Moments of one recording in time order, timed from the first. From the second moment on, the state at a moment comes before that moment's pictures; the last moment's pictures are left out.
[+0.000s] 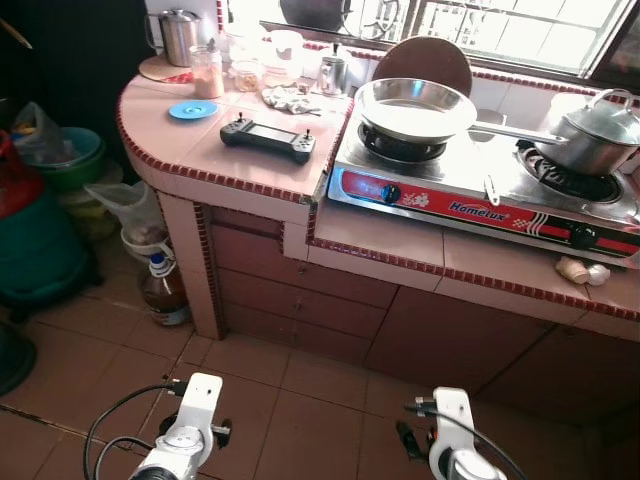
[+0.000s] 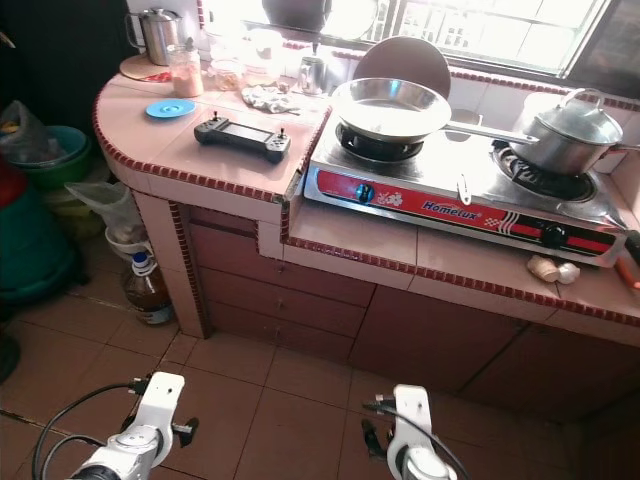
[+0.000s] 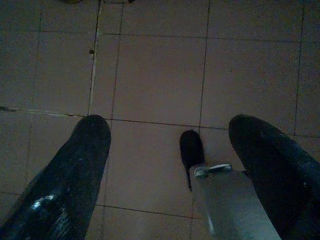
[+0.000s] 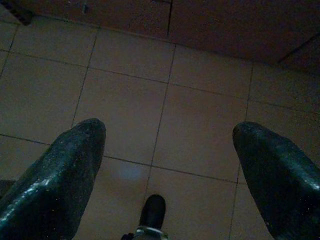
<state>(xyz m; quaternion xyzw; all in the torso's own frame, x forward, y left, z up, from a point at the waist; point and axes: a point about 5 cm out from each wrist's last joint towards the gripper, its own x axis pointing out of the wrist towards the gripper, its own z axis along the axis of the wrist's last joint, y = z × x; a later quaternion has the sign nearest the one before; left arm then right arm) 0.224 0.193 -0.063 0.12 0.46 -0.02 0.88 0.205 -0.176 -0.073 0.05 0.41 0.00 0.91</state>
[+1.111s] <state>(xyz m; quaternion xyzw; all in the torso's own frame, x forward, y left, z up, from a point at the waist) 0.221 0.171 -0.067 0.20 0.46 -0.11 0.86 0.173 -0.200 -0.085 0.06 0.43 -0.09 0.90</state>
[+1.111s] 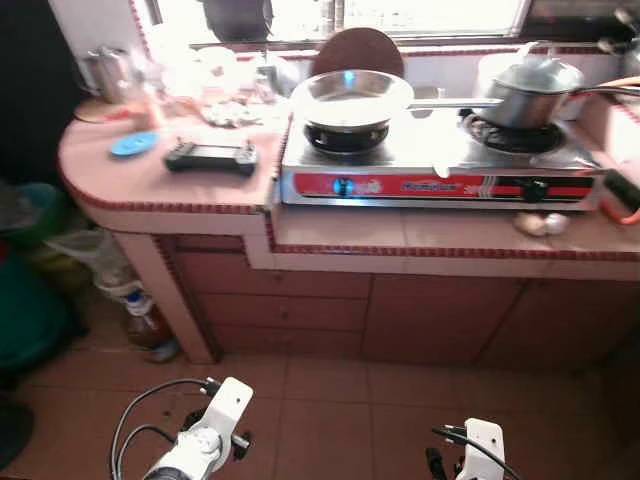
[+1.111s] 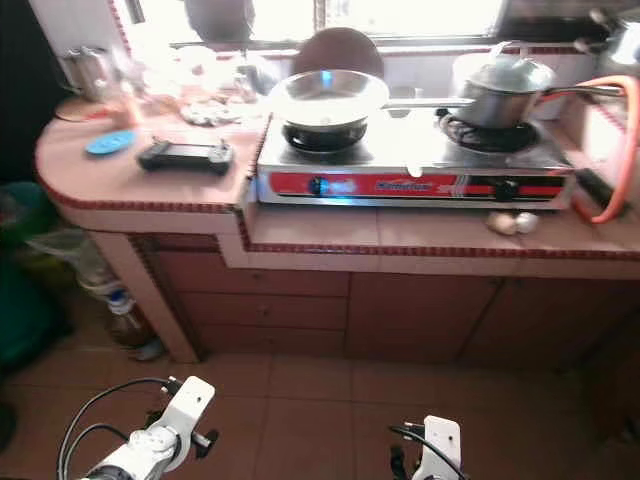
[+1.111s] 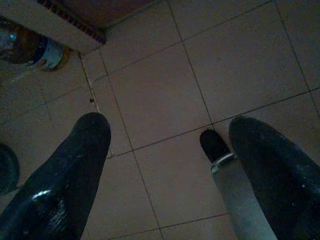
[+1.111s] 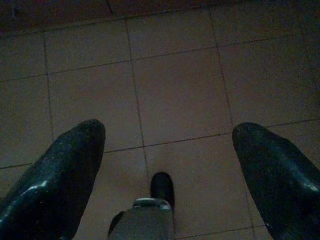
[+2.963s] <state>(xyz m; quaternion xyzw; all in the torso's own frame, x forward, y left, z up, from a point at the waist) 0.214 0.147 -0.072 0.26 0.45 -0.20 0.83 0.145 -0.228 -0.088 0.03 0.41 -0.13 0.90</state>
